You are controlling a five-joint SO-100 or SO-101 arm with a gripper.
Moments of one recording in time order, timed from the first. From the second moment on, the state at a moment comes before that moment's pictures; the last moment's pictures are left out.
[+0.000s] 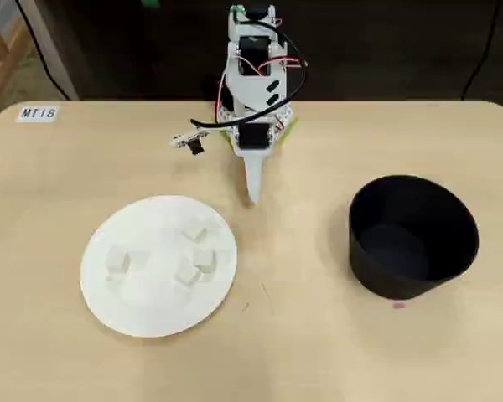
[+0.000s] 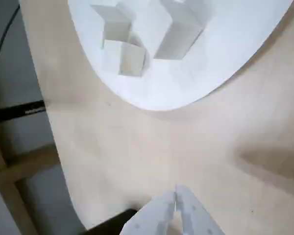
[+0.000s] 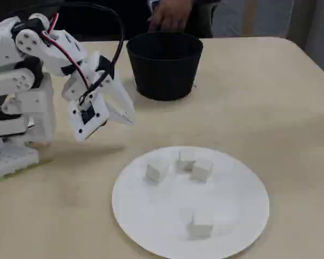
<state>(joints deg) 0.1 186.3 170.4 62.8 -4.2</state>
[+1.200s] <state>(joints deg) 19.8 136.6 121.3 78.8 -12.2</state>
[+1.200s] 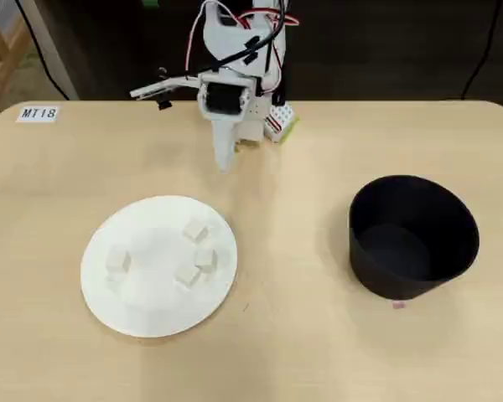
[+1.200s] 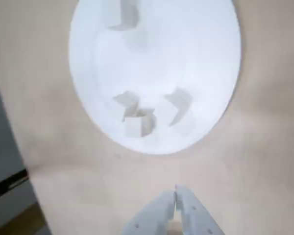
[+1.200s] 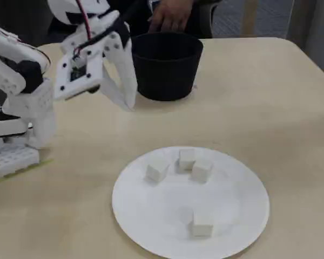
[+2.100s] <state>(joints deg) 38.6 72.9 67.2 94.4 -33.5</state>
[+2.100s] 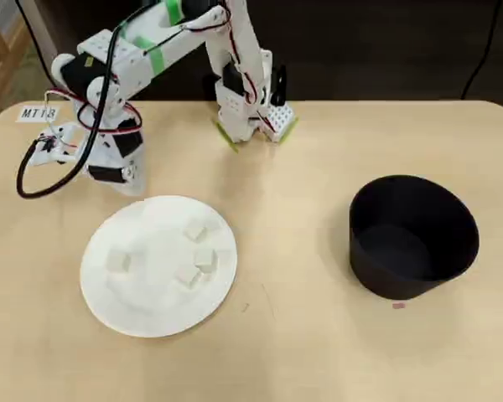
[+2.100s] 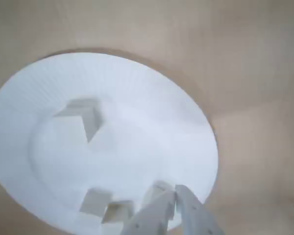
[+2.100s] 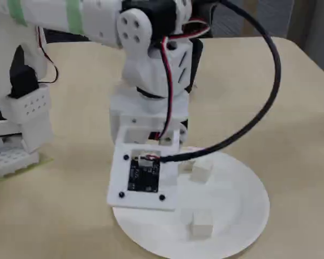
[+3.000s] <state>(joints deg) 36.5 51.3 47.2 94.4 -32.1</state>
